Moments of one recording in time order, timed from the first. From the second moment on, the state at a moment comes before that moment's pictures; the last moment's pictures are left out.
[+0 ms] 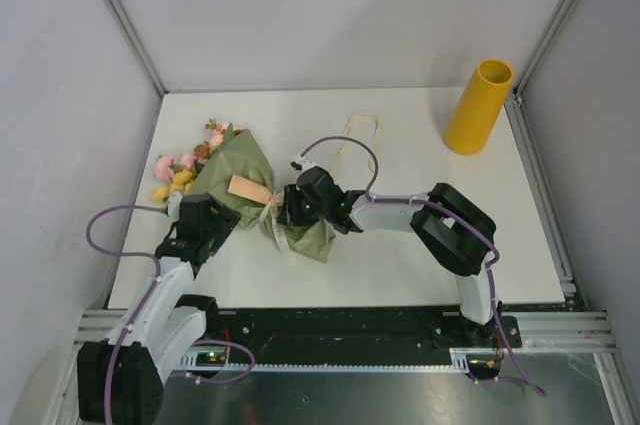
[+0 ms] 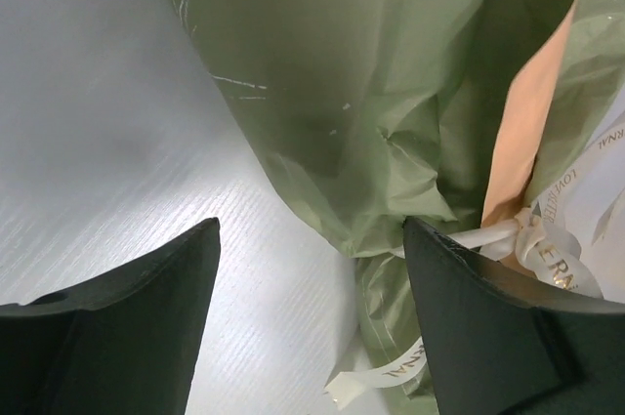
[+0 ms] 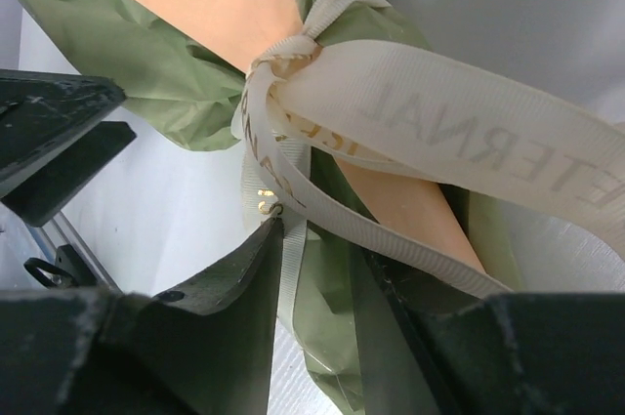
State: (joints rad) left arm -0.08 0.81 0.40 -0.38 -0.14 -0.98; right arm 0.96 1.99 1.23 0.13 -0.10 0.73
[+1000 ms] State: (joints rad) left arm -0.08 0.96 0.31 -0.10 -0.08 -1.04; right arm 0.96 2.05 1.29 0.19 -0.12 0.75
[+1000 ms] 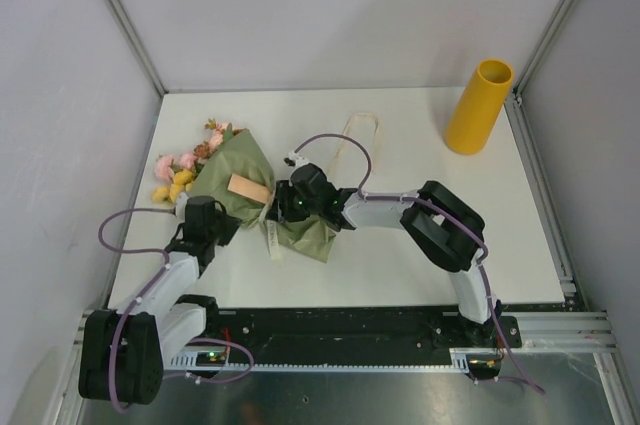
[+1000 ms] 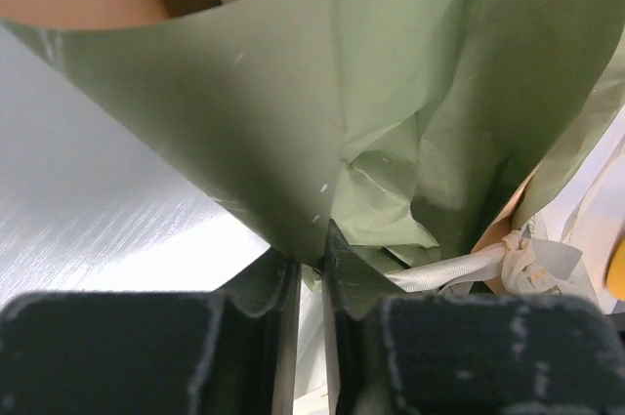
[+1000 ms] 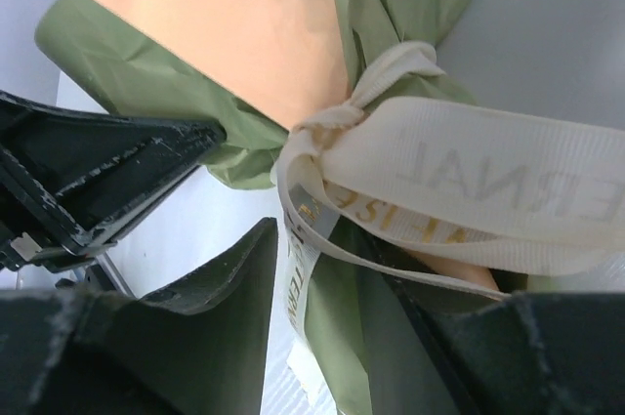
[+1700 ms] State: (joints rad) left arm -0.08 0.96 0.29 -0.07 -0.07 -1.08; right arm 0.95 2.00 1.32 0.04 0.04 0.69
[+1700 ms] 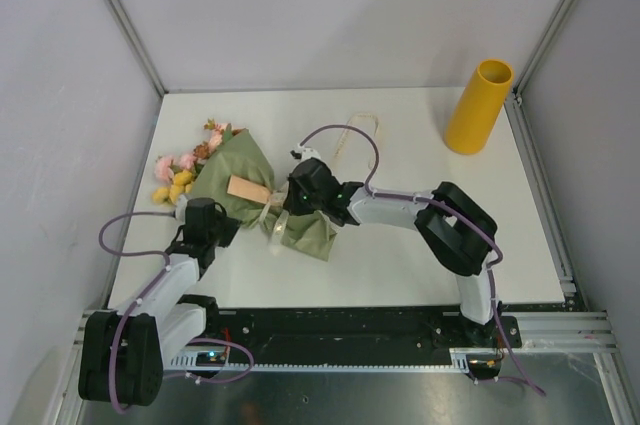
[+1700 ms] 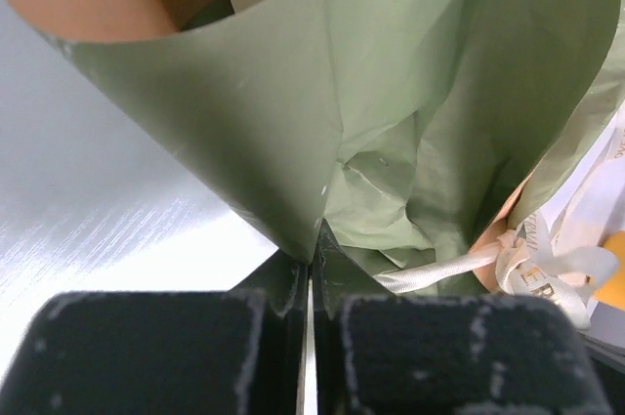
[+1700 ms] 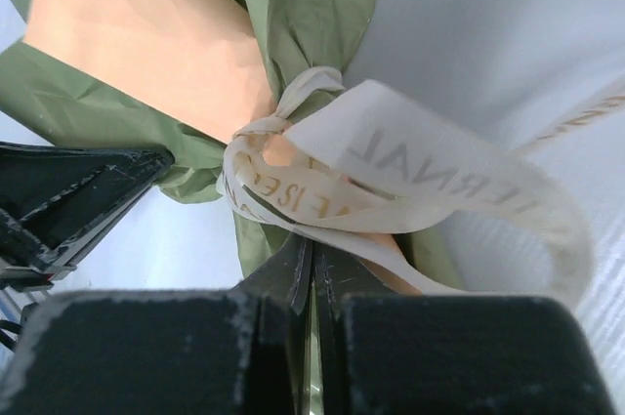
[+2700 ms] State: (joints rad) left arm -0.08 0.97 0.29 -0.14 -0.16 -1.11; right arm 0.77 1.64 1.21 -0.08 0.19 0.46
